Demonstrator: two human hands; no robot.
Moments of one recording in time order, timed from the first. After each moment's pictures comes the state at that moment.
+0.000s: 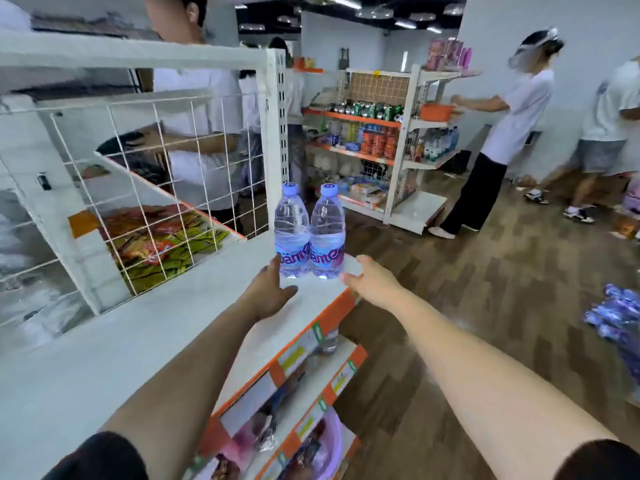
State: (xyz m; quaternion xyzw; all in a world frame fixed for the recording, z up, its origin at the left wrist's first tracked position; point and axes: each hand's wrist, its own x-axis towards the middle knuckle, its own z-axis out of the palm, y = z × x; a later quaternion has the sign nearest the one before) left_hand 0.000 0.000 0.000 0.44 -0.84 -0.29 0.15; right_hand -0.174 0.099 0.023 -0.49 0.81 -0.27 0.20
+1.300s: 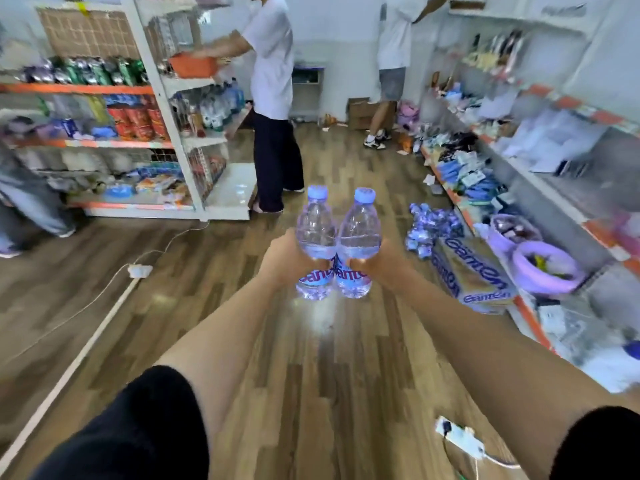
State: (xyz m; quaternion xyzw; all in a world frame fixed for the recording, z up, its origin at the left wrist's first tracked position) left_hand -0.735 -0.018 -0.028 0.17 -0.90 -0.39 0.05; right_hand -0.793 0.156 -0.029 -0.15 0.84 -0.51 0.12
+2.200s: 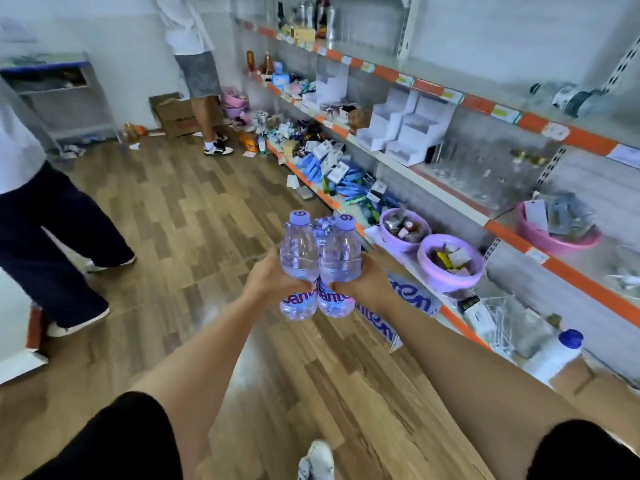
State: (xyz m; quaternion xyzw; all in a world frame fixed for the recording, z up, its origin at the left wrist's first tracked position) left_hand -1.411 0.031 -0.111 -0.04 -0.87 -0.47 -0.10; right_hand -1.366 0.214 -0.111 0.12 0.88 -0.46 0.04
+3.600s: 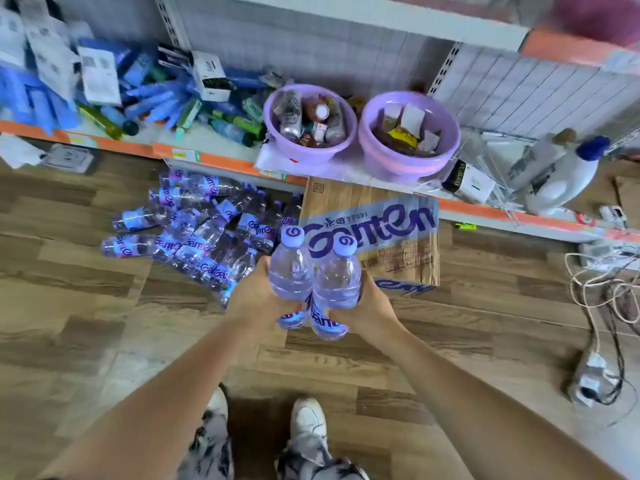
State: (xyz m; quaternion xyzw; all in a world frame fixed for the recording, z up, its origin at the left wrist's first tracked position) left_hand -1.967 0.216 -0.503 -0.36 -0.82 -0.20 -0.39; right_hand -1.791 0.291 -0.490 0.58 0.62 -0.54 0.01
